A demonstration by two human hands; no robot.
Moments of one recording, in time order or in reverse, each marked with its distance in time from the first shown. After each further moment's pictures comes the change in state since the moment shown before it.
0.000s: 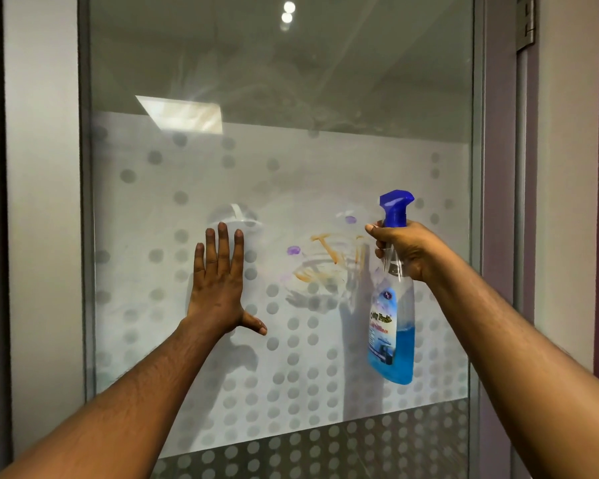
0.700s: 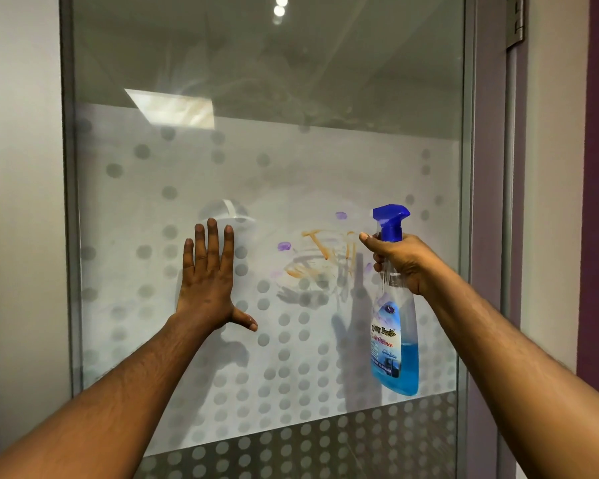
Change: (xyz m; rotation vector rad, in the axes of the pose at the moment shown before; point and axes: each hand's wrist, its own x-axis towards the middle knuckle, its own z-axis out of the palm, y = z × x) left_hand 0.001 0.000 0.002 0.020 -0.002 -0.005; right_hand -0.009 0.022 -0.012 -0.090 0.014 0.009
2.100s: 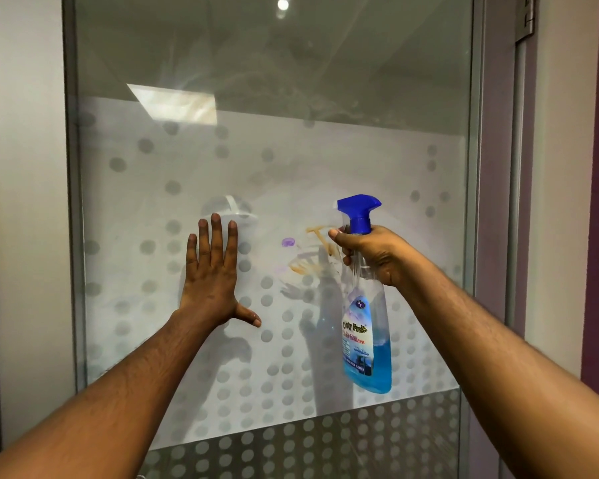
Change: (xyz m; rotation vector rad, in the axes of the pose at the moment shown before) left_hand 0.000 -0.001 0.001 -0.013 0.012 0.012; right_hand -0.012 -0.016 0.047 0.088 -0.181 0.039
